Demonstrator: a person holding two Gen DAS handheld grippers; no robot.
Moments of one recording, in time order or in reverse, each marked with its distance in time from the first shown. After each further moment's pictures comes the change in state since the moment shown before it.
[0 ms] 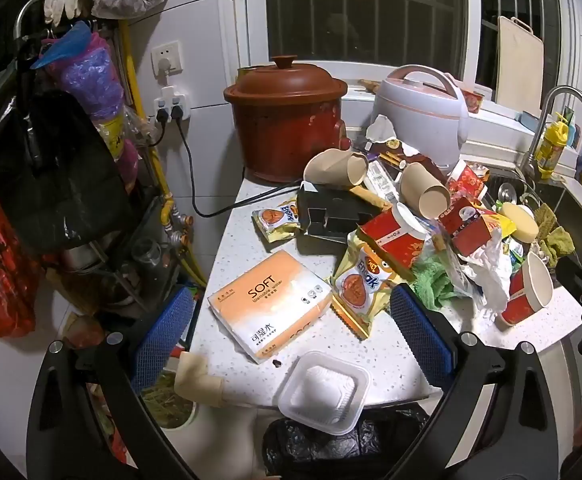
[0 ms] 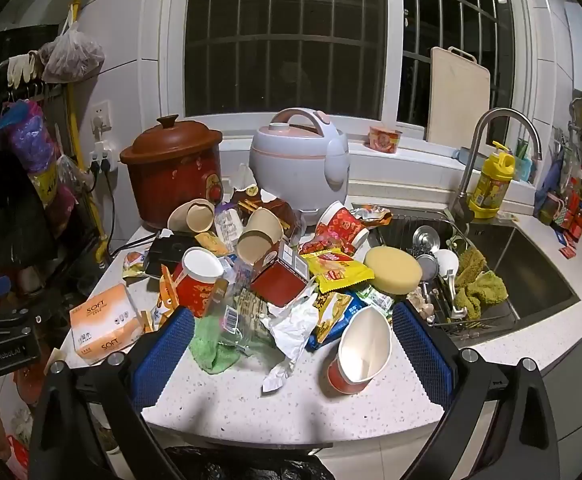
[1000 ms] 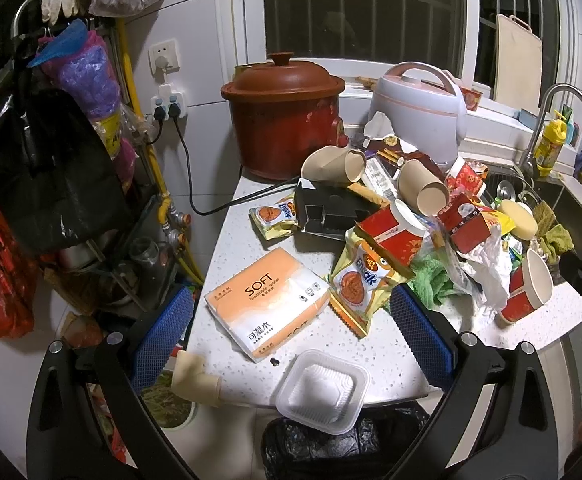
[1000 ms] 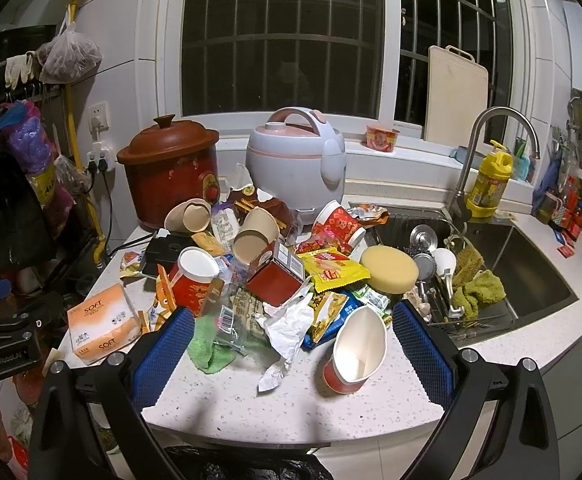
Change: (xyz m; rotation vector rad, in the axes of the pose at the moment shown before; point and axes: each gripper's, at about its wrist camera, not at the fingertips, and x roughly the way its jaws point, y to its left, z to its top) left arm 0.002 -0.007 -0.003 -0.002 0.001 -0.008; right arm -0.001 -0.003 0.001 -0.004 -0.003 -0.003
